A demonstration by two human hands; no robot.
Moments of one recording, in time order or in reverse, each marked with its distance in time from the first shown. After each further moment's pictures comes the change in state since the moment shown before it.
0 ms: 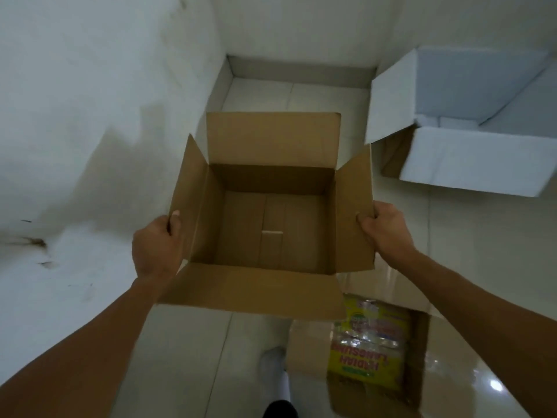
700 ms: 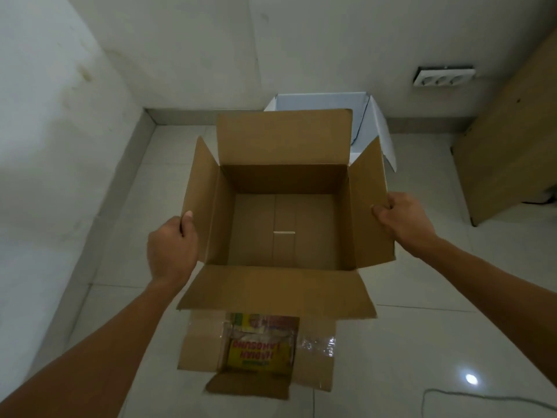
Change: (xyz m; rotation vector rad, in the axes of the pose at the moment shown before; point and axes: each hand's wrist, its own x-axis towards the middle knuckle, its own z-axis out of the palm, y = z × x) left_hand -0.162 0.340 0.039 -0.159 0.035 0.161; right_hand -0.069 0.119 -0.370 -0.090 0.173 -0.042
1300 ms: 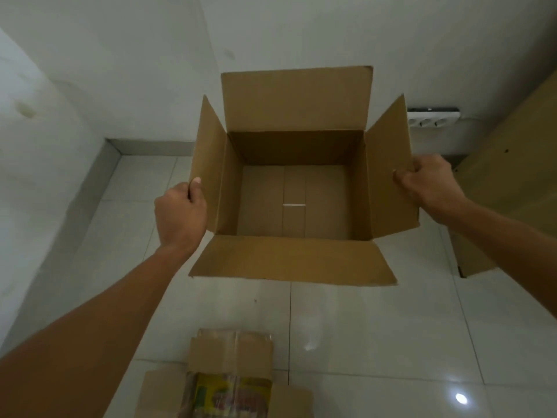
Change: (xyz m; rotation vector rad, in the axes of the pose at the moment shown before) left_hand 0.183 0.140 0.129 -0.130 0.032 0.014; right_hand 0.211 -0.043 -0.122 0.007 0.111 -0.030
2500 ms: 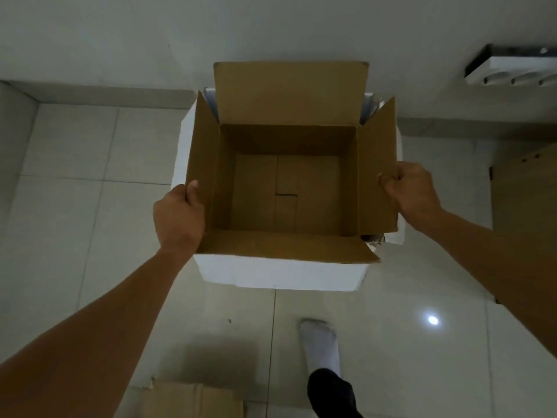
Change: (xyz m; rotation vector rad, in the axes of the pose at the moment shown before) left_hand 0.109 -0.088 0.268 0.273 -0.182 -0.188; right_hand 0.270 0.125 0.140 -0.107 -0.120 0.216
